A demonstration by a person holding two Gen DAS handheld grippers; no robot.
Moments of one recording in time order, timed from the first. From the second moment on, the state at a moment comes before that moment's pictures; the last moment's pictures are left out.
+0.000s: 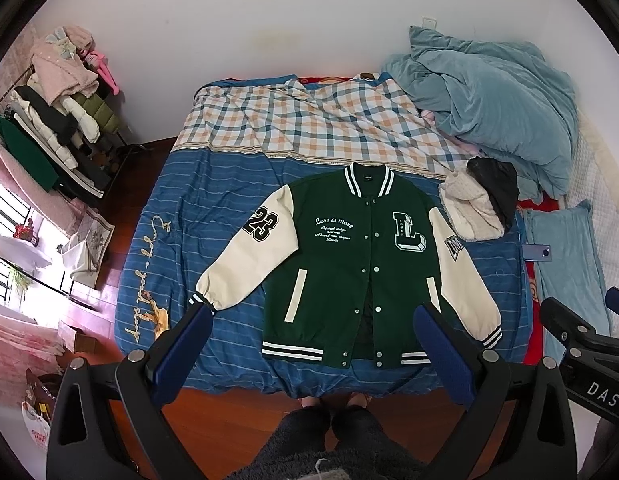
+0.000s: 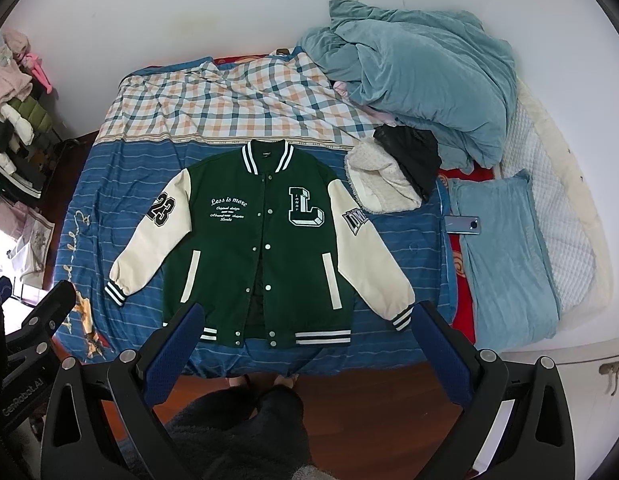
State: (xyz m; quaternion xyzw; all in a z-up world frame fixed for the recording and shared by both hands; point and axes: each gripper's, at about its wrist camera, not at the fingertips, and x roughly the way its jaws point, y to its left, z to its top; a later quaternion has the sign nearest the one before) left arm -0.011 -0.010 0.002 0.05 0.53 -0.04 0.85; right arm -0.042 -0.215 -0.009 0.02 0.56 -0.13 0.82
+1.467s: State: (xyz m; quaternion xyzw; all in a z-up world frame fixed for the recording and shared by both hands) left arm 0.134 -0.074 -0.255 0.15 0.57 0.07 0.81; right arm -0.119 -0.519 -0.439 0.51 0.51 -0.34 0.60
